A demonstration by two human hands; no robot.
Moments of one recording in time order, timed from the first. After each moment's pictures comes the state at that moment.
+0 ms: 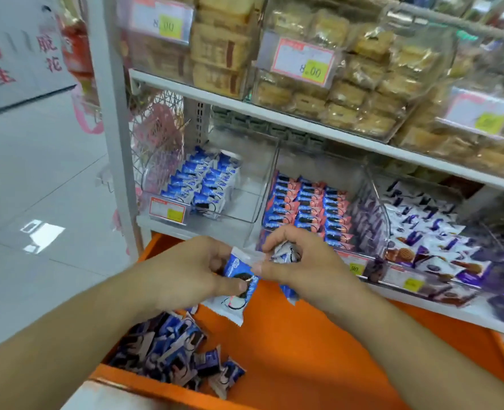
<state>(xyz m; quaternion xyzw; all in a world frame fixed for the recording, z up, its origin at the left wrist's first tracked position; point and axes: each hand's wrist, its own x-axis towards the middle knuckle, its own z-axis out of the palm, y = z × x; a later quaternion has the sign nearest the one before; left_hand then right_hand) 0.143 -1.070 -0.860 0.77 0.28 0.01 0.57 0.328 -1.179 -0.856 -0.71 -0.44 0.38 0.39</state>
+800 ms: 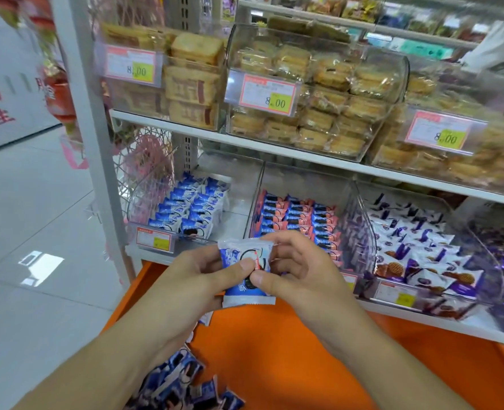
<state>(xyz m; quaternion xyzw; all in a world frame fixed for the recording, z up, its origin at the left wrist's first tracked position) 0.175 -1.091 -0.856 0.56 0.30 0.22 0.74 0.340 -1.191 -0.854 -0.66 -0.43 0.32 0.52</state>
